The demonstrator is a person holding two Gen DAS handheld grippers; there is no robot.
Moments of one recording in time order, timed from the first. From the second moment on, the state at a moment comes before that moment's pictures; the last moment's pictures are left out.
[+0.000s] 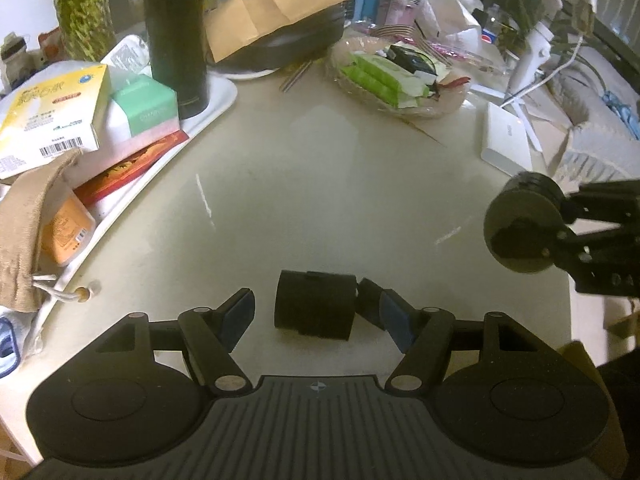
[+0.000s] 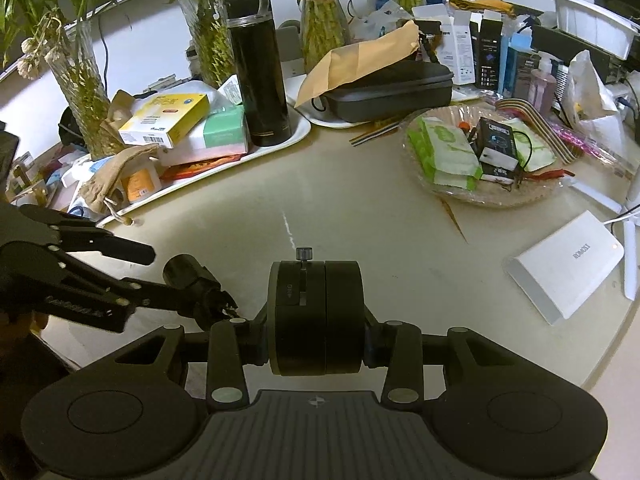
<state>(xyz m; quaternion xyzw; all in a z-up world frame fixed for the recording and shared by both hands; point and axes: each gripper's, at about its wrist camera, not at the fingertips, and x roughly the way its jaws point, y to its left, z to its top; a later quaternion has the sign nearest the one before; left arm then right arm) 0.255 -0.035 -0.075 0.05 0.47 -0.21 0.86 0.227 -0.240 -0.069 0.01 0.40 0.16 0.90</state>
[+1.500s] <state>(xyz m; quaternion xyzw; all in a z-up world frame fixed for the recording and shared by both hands) 0.198 -0.001 -0.024 -0.02 0.38 -0.18 0.91 0.208 -0.241 -0.053 0.04 0.38 0.18 0.91</state>
